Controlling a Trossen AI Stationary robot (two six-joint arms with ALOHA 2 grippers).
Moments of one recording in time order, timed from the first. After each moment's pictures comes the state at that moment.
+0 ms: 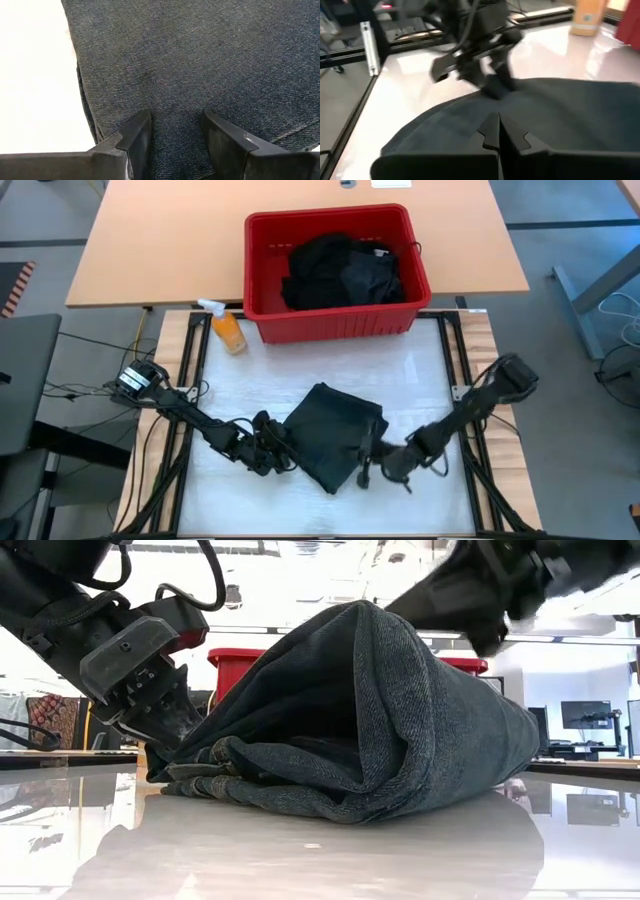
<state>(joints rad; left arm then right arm) -0.53 1.73 0.68 0.03 -0.63 -0.88 0.61 1.70 0.77 0.55 0.75 0.42</state>
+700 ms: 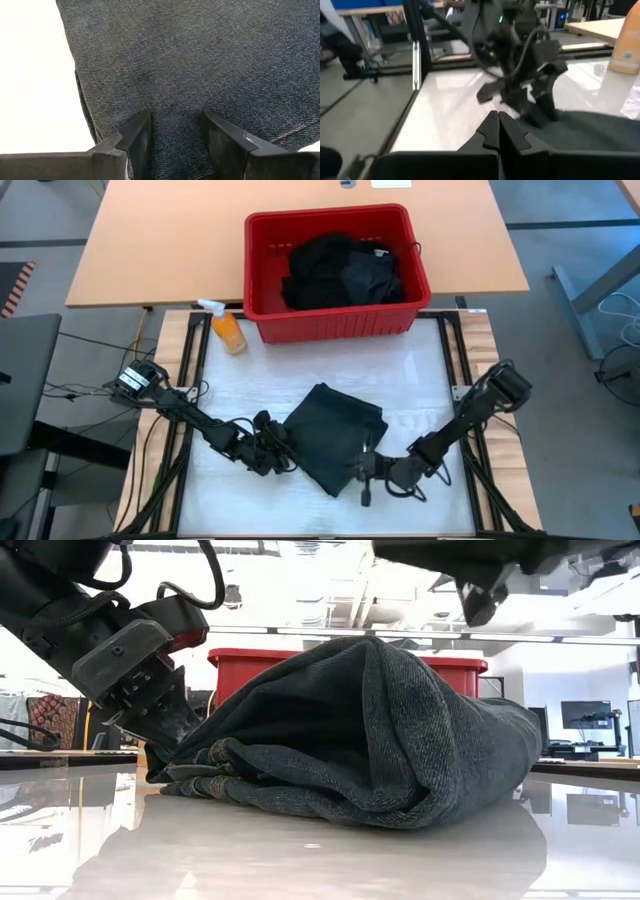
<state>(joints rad) -0.53 1.72 0.68 0.03 -0.62 -0.83 0.65 1.77 0.79 0.80 0.72 0.23</state>
